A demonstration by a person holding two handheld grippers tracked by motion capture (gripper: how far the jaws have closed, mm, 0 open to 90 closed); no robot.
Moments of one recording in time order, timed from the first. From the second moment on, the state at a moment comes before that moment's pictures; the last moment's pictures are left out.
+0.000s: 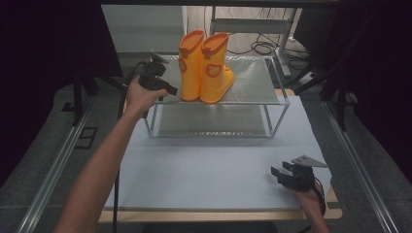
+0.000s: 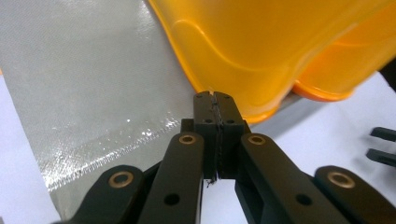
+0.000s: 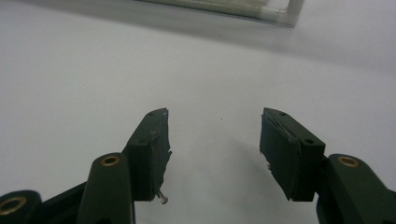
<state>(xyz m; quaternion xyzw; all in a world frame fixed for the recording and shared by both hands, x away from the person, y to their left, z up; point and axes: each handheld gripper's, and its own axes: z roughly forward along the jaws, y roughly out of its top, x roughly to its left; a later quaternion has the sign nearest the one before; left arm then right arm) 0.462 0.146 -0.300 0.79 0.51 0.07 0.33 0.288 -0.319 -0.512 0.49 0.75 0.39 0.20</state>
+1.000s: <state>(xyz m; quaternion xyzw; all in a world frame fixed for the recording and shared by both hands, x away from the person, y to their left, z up) 0.463 0.120 -0.307 0.78 0.51 0.06 0.35 0.287 -0.317 -0.510 0.50 0.75 0.39 0.20</state>
